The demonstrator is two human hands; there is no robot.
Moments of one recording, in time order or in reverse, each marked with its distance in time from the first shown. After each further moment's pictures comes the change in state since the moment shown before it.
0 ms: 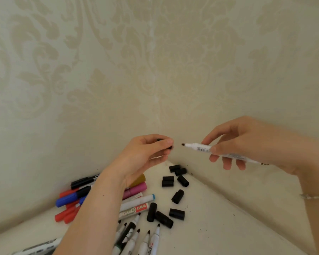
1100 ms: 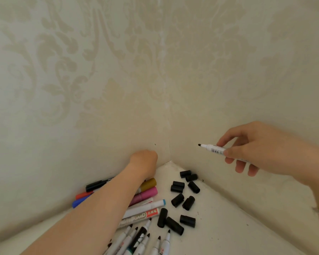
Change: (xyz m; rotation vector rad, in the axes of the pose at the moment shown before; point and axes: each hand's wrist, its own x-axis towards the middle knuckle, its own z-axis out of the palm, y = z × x) left_hand 0.067 -0.040 -0.041 1.760 0.068 -0.194; right_hand 0.007 0.002 0.002 -0.029 0.109 0.011
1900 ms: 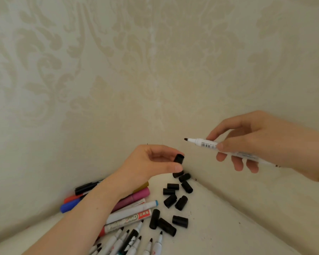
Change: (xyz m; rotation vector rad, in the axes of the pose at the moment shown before) left_hand -0.090 0.022 -0.041 -1.439 0.057 0.406; right_hand -0.013 -0.008 -0.015 0.116 -0.087 -0.086
